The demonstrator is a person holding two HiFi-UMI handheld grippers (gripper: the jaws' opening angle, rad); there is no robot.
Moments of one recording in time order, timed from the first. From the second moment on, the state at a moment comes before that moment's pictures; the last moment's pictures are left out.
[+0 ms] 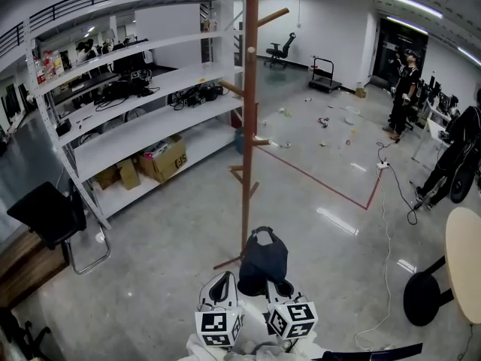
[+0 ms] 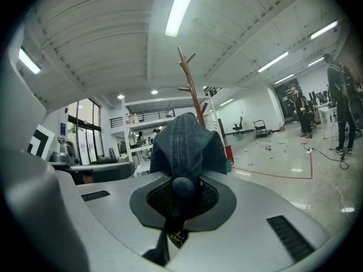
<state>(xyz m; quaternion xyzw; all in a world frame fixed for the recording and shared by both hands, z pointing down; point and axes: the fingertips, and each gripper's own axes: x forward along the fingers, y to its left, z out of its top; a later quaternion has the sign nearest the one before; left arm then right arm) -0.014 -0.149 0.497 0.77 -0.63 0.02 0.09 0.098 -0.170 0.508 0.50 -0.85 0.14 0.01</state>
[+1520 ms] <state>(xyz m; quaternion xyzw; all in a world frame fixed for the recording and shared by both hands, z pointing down) -0.077 -0.301 0.490 0.79 -0.60 0.01 0.09 0.028 -0.311 0.502 0.52 -0.85 0.13 0.01</state>
